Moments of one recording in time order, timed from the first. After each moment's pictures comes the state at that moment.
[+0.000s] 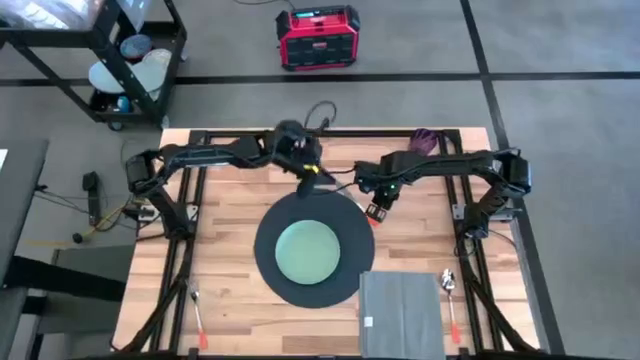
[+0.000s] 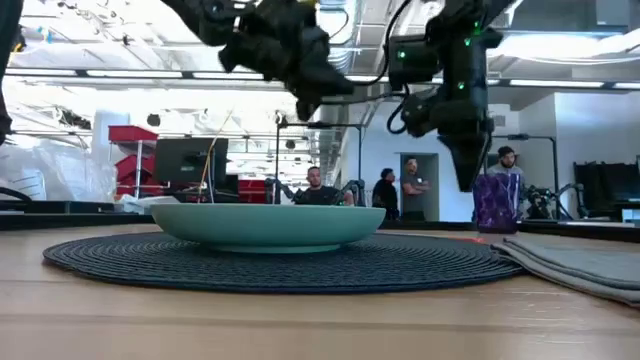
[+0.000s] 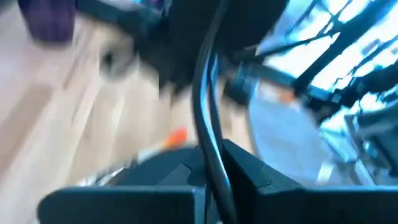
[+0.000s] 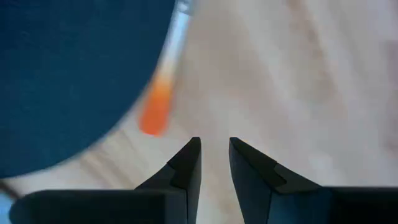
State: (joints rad) left arm 0.38 1.66 1.25 -0.09 0.59 -0.13; right arm -0.25 1.66 1.13 -0.97 -0.02 0.32
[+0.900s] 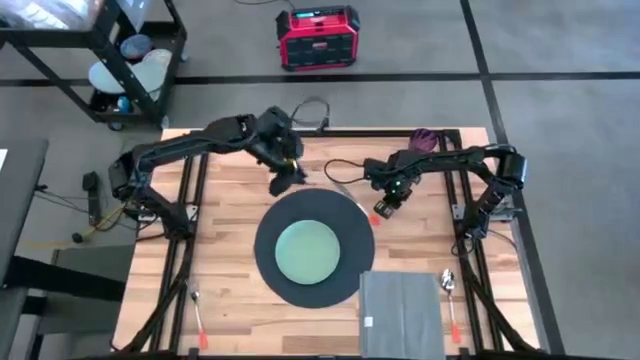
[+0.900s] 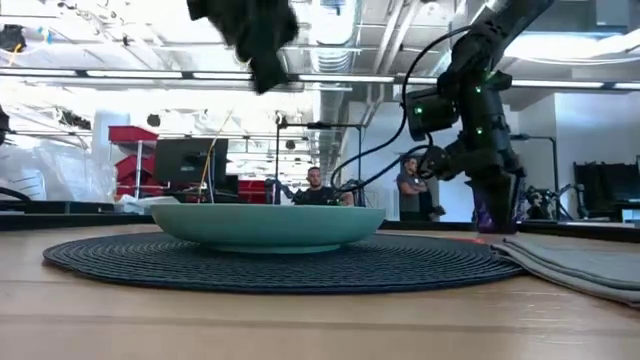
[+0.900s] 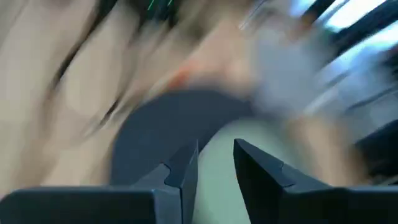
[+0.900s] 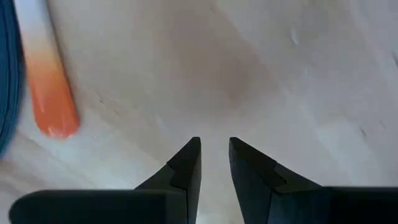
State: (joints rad) left arm 0.42 1.56 1.40 -0.89 0.33 0.23; right arm -0.39 1.68 0.96 -0.95 -0.03 0.33
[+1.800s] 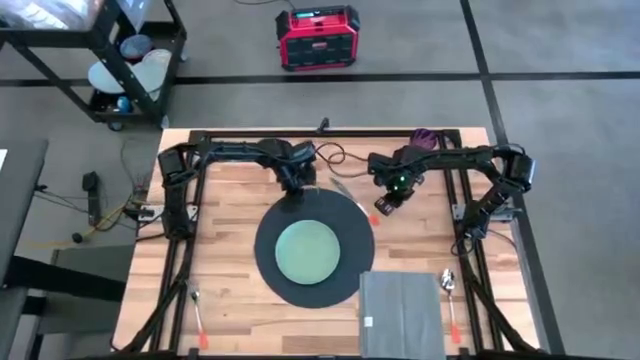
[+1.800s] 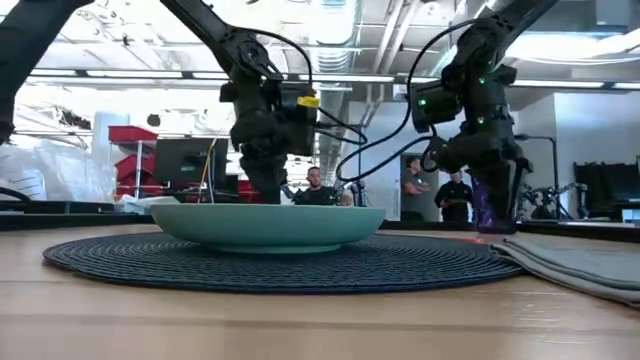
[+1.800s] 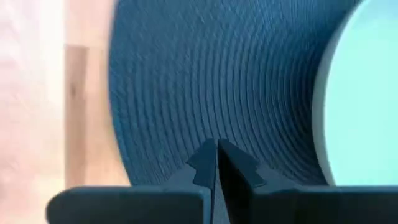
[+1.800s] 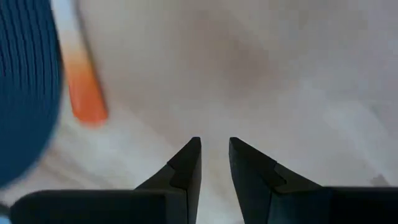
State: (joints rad) left arm 0.42 1.91 1.32 -0.74 0.35 0.31; right arm -0.46 1.63 0.96 -0.93 -0.11 0.44
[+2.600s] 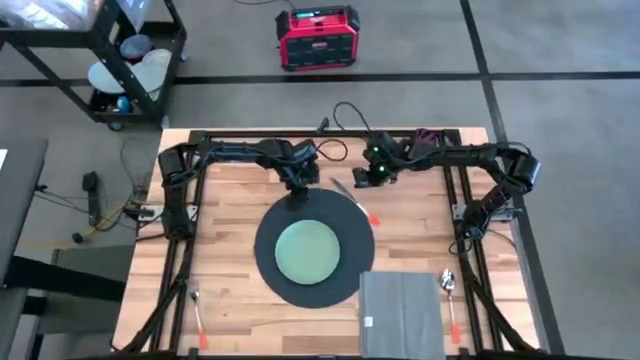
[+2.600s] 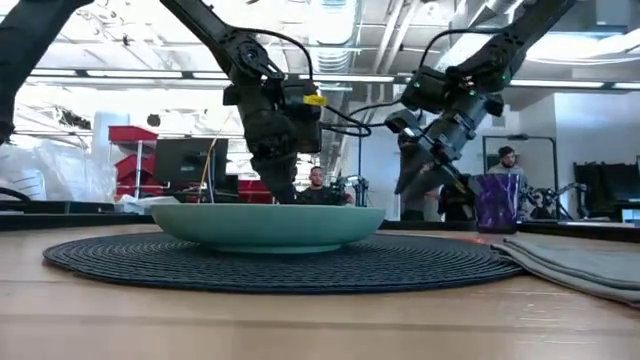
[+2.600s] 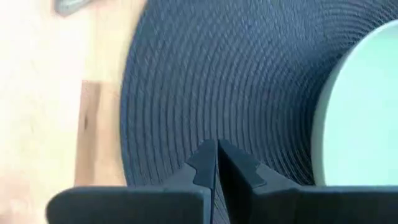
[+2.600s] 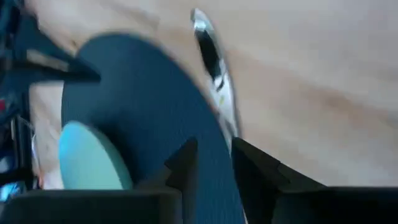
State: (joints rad) left arm 0.42 1.91 1.30 -0.65 0.36 0.27; right arm -0.52 1.58 0.82 -0.26 -0.42 0.81
